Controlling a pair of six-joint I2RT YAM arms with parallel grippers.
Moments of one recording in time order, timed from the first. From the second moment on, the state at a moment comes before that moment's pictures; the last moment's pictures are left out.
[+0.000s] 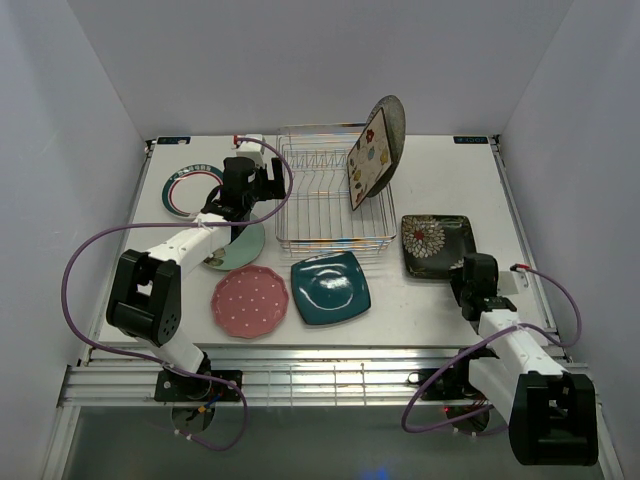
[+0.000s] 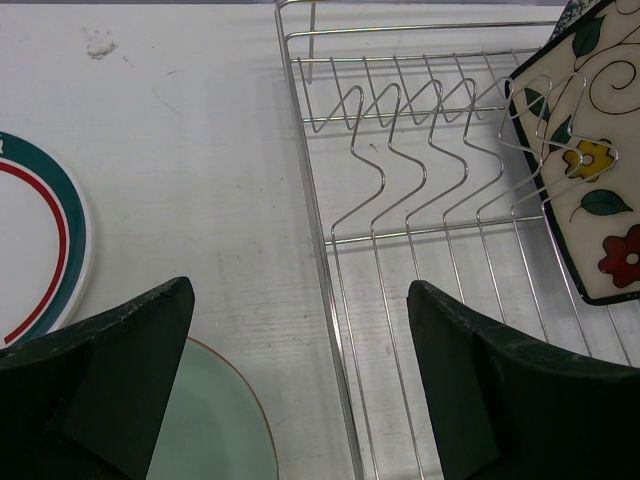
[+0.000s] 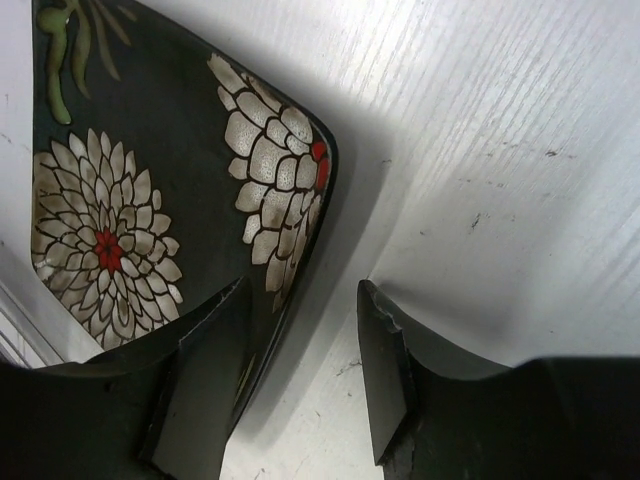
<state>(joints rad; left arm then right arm) -0.35 1.62 1.09 0.19 -0.17 -0.16 0.04 0.92 0.28 -0.15 0.36 1.19</state>
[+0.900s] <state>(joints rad) -0.35 1.62 1.09 0.19 -0.17 -0.16 0.11 1.04 0.19 0.17 0.27 1.32</state>
